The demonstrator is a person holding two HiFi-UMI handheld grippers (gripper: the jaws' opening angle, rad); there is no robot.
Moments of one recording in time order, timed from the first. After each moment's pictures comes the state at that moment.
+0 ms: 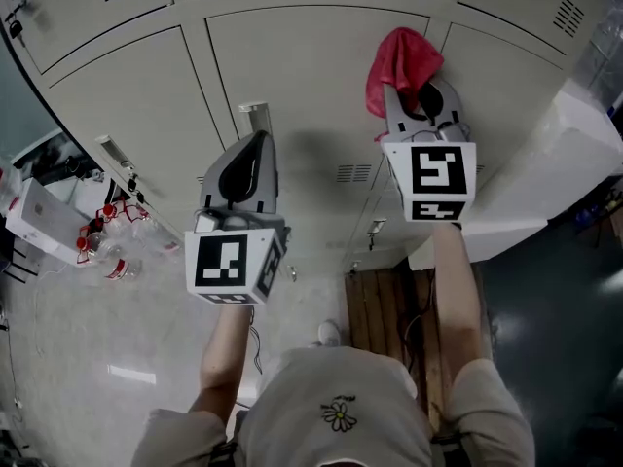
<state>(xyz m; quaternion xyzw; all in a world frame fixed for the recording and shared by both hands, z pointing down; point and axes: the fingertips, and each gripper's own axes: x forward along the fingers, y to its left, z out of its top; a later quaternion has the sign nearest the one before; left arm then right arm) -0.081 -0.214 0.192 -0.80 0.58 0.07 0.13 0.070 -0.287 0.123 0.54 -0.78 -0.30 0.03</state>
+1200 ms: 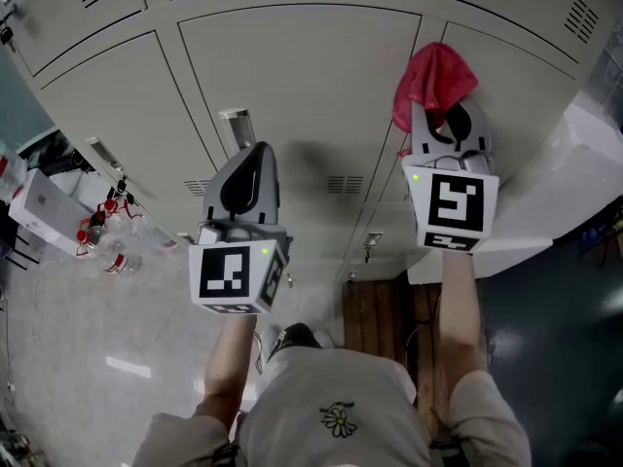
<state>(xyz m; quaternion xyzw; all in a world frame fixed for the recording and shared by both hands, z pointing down) -0.054 -0.232 0.213 -0.78 0.61 0.07 0.12 0.127 -0.293 0.131 0.57 -0.76 -0.32 0.02</state>
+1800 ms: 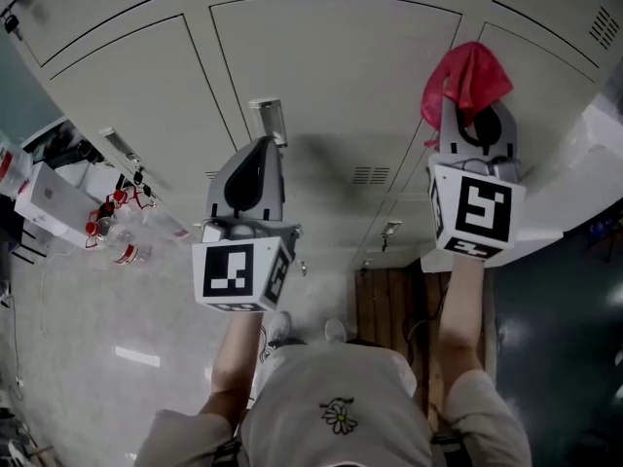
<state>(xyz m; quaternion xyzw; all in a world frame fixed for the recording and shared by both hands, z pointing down) -0.094 -0.225 0.215 -0.77 0.62 0.07 0.11 0.115 -0.279 0.123 0.60 -0.74 -0.30 0.01</state>
